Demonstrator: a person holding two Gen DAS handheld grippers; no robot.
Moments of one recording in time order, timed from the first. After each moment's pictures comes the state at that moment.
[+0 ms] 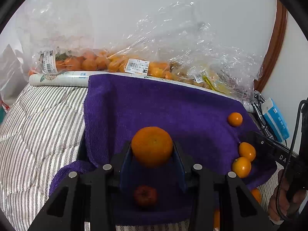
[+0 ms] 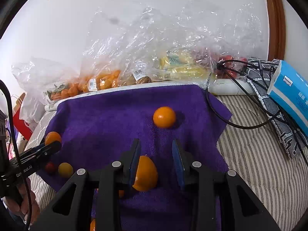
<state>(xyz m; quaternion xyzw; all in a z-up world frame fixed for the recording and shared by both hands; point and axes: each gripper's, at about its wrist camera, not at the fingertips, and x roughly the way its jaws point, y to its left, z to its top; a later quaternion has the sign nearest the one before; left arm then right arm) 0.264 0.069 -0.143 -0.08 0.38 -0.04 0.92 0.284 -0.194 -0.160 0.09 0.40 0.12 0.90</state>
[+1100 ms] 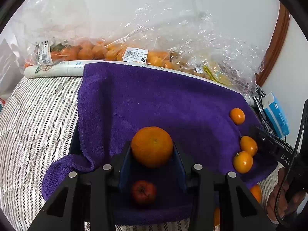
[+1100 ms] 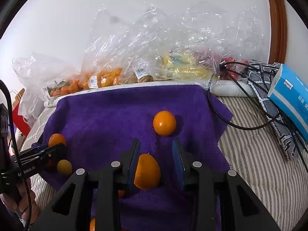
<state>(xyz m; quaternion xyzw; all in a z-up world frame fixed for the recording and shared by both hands) 0.270 0.069 -0.154 -0.08 0.42 -0.05 0.90 0.284 -0.190 -0.161 0.07 0.40 0.12 0.90</state>
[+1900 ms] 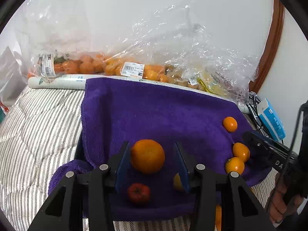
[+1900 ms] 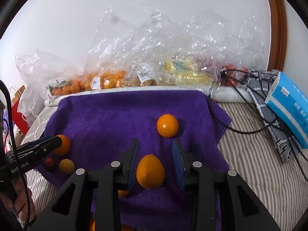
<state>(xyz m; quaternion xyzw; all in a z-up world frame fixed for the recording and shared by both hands) 0.257 0.064 -0.137 -0.08 0.37 -0.05 0.92 0.273 -0.183 -0.150 0.05 0.38 0.12 0.92</state>
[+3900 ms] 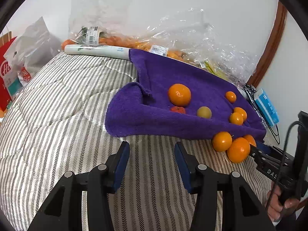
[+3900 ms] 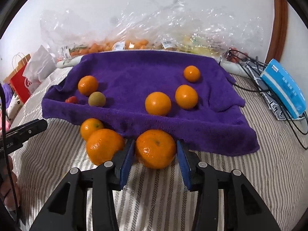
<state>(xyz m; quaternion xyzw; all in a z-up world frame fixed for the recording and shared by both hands) 0.156 0.115 -0.150 -0.11 0.40 -0.03 0.91 0.181 -0.139 -0.169 -0.01 0.43 0.11 0.89</state>
